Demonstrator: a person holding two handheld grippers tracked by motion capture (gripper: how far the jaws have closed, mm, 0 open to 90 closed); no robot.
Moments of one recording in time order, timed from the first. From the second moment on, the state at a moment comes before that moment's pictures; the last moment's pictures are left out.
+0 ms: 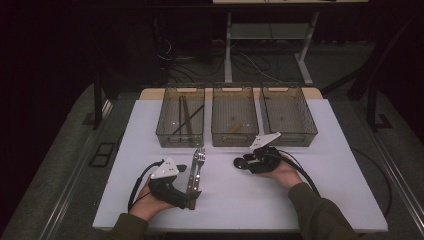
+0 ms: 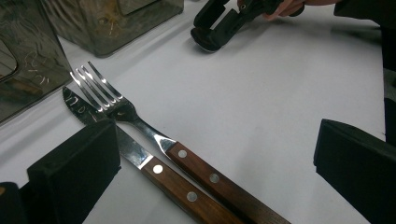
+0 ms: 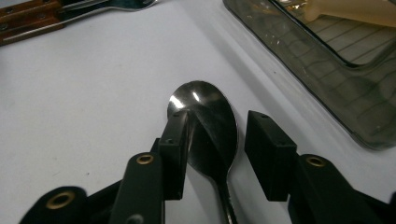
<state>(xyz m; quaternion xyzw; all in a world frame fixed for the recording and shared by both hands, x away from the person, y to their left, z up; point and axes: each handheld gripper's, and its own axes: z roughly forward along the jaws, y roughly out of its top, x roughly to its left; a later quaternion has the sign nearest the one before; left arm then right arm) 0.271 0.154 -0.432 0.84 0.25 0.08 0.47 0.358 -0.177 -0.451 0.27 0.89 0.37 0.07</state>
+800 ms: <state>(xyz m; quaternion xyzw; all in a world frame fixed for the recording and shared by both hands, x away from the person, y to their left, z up) 0.271 0.154 -0.431 0.84 0.25 0.08 0.48 0.350 -0.185 -0.437 0.22 0.90 0.37 0.04</state>
